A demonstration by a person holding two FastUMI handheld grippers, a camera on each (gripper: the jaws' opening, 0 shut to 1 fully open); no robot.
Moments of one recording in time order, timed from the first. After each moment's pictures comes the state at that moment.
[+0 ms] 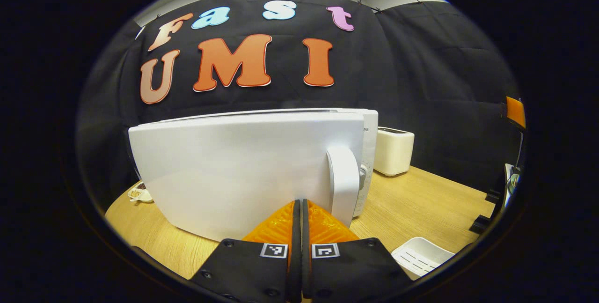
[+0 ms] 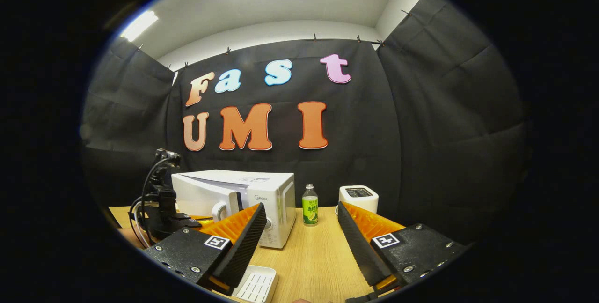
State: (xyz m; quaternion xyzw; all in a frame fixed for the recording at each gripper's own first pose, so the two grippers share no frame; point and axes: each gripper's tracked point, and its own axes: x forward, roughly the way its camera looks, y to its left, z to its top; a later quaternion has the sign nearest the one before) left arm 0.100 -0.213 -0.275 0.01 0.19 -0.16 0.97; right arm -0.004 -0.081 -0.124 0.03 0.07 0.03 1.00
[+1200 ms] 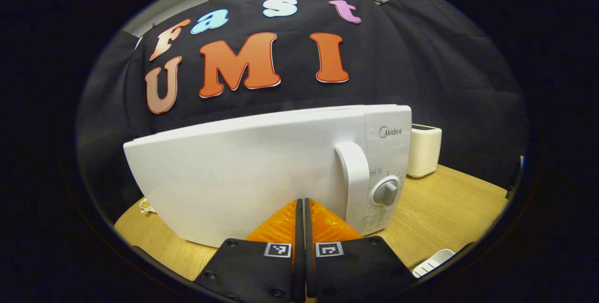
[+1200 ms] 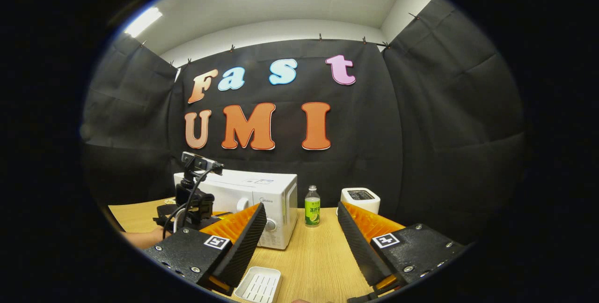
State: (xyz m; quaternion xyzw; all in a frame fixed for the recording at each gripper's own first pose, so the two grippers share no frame) left arm 0.138 -0.204 -0.254 0.04 0.16 -0.11 0.98; right arm -0.001 -0.060 -0.102 0.01 0.07 0.04 1.00
